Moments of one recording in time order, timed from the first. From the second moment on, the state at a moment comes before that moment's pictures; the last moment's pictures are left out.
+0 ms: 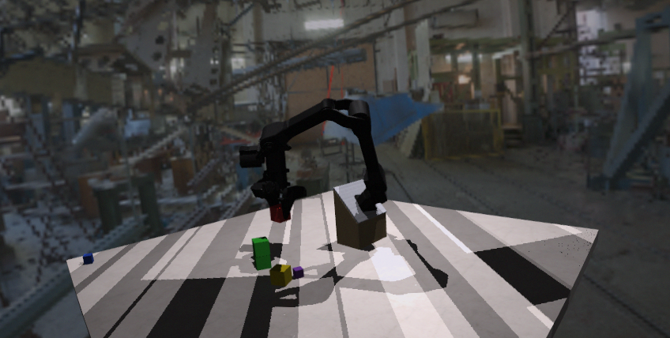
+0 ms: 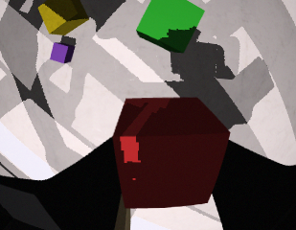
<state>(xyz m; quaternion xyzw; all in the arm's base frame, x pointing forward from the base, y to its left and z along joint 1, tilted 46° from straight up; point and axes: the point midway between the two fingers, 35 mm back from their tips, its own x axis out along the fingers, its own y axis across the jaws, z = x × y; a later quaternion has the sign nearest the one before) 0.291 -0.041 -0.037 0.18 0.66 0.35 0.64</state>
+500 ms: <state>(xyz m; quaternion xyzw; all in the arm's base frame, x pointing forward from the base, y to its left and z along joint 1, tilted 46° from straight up) 0.347 -0.032 -0.042 0.18 0.66 0.36 0.64</state>
